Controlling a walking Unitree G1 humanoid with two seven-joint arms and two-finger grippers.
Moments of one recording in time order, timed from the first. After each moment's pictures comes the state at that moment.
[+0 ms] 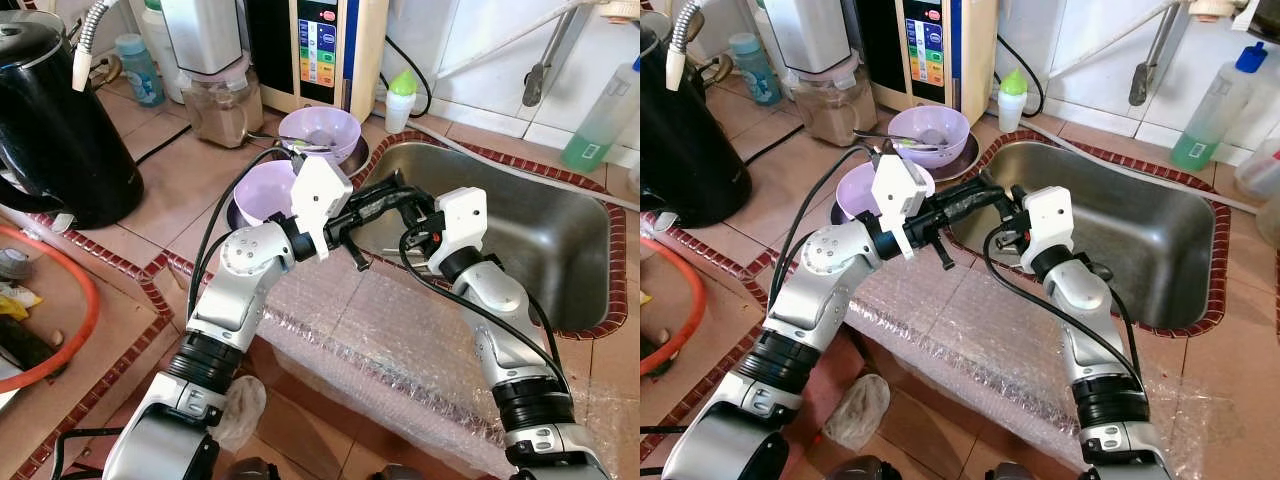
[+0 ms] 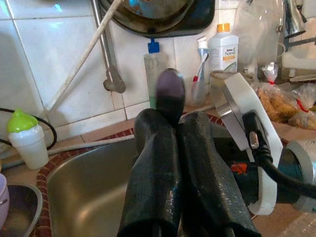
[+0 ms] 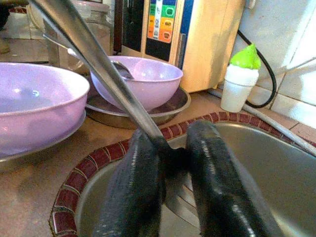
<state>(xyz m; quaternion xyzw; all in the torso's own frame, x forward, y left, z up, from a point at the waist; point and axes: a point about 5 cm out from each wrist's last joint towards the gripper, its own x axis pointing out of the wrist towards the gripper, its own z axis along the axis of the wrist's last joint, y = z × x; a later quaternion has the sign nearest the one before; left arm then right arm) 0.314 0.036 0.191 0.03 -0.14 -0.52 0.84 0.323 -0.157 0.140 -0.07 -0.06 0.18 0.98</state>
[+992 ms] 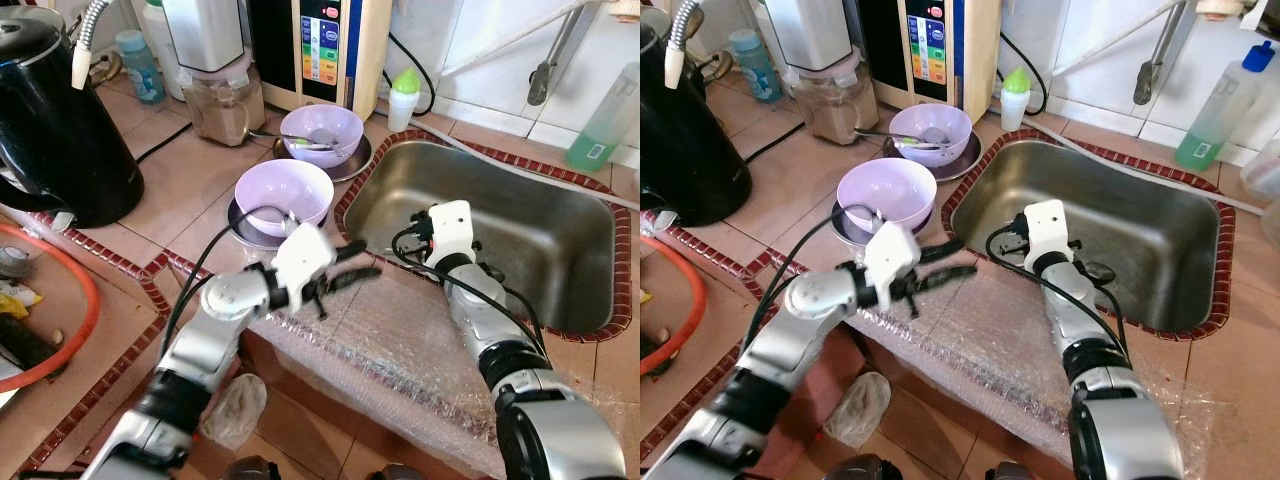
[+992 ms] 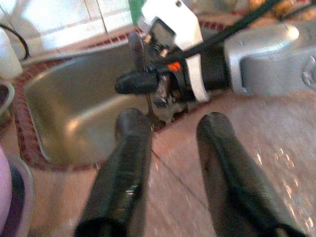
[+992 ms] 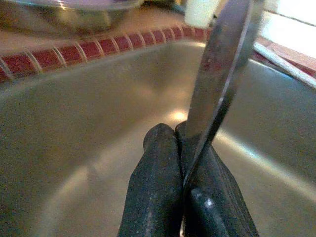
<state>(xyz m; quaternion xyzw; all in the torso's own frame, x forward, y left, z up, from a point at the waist) 0.289 0.067 0.126 0.12 -0.02 -0.54 0.83 0.355 -0.174 0.091 -0.12 0.05 0.07 0.99</state>
